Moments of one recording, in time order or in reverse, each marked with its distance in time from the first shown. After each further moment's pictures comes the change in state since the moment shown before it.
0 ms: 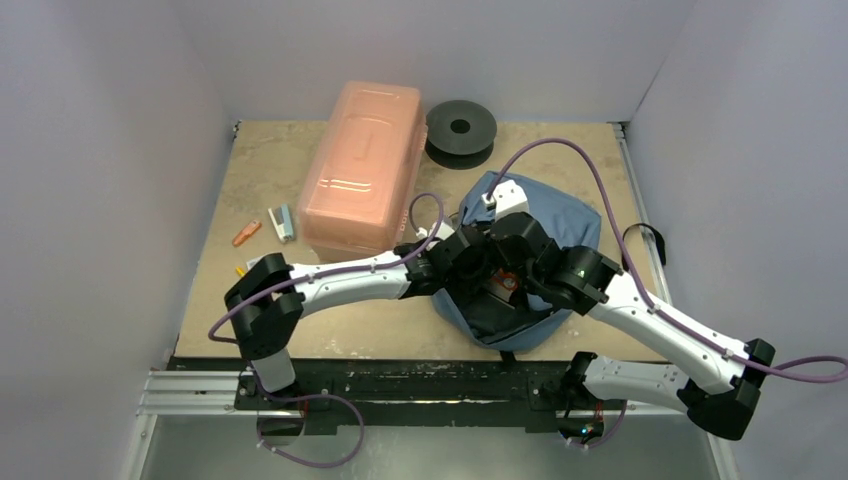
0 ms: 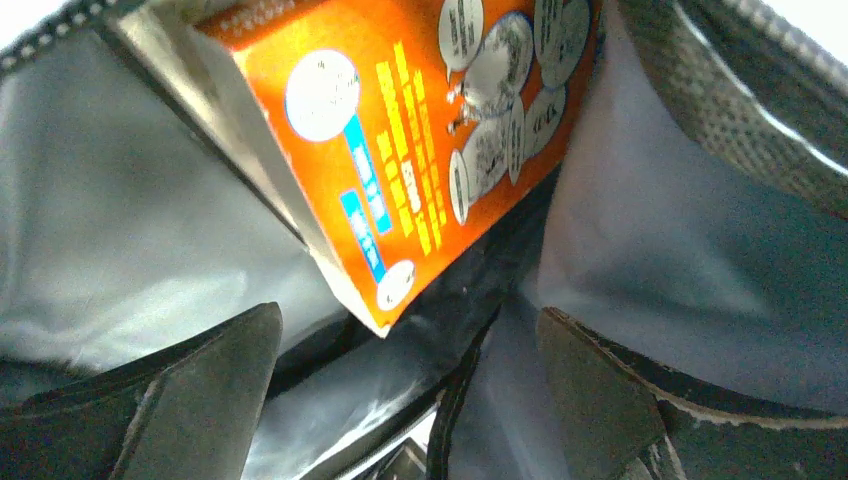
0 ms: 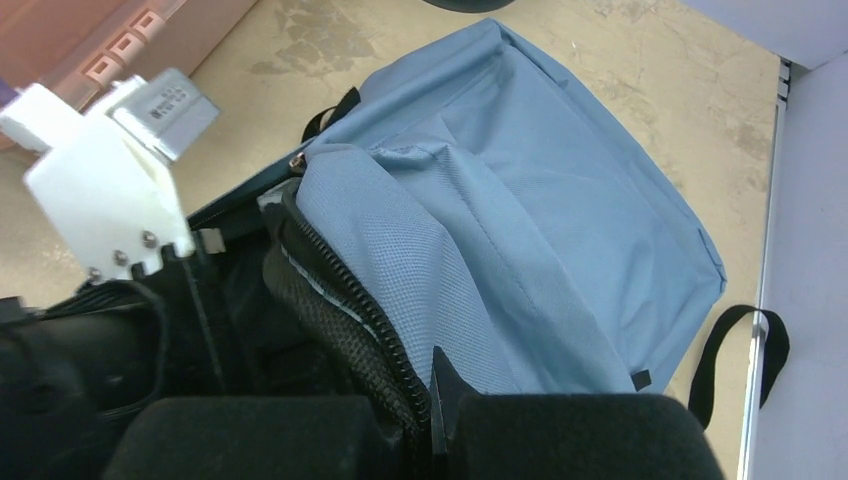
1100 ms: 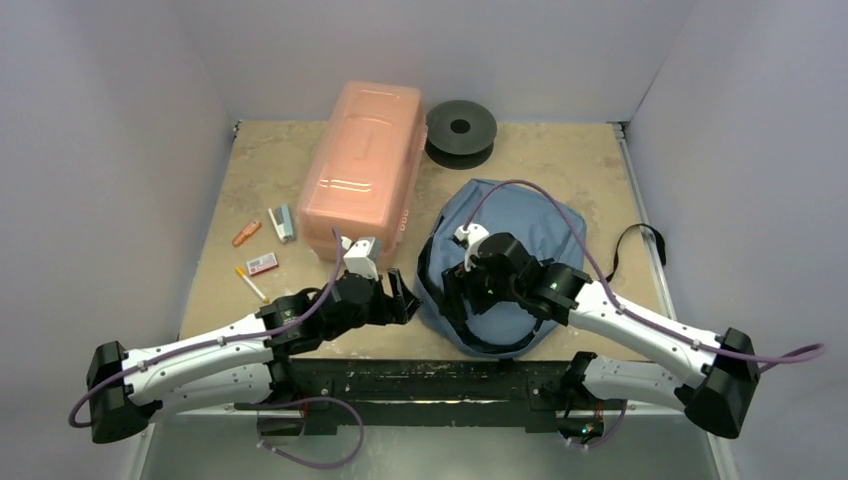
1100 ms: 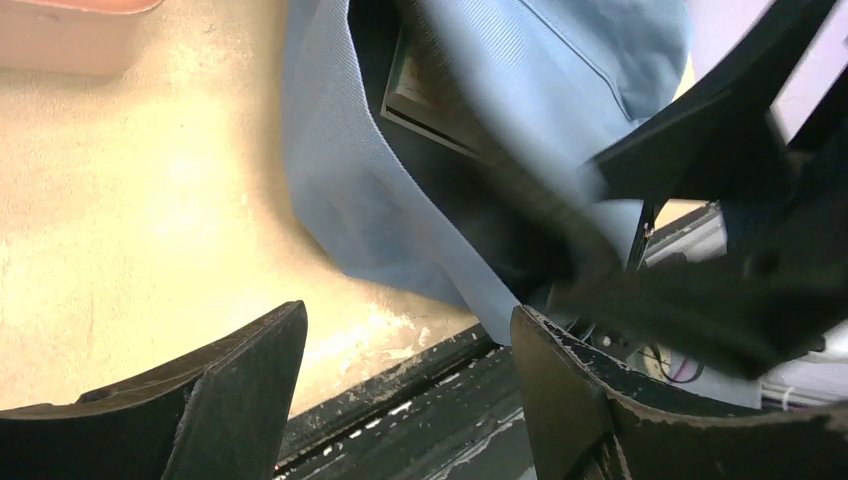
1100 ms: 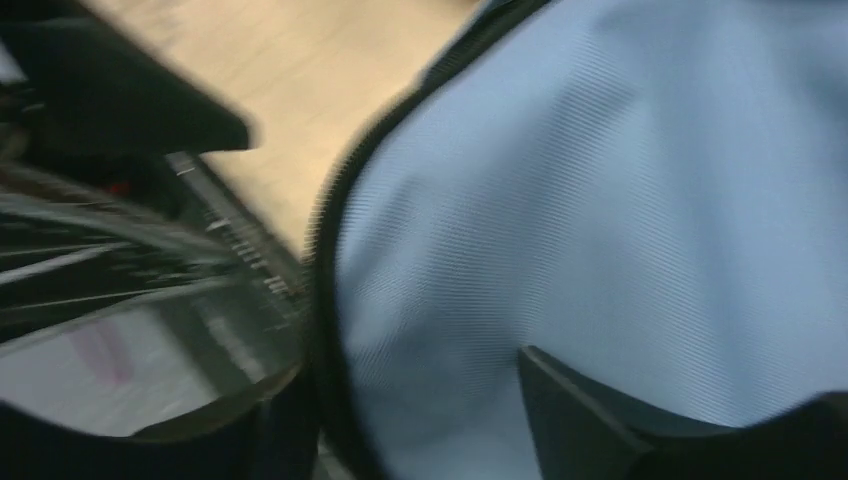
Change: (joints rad) left arm -0.023 -0.926 -0.622 -0.108 -0.117 0.780; right arm -0.008 -0.010 -0.249 0.212 -0.623 0.182
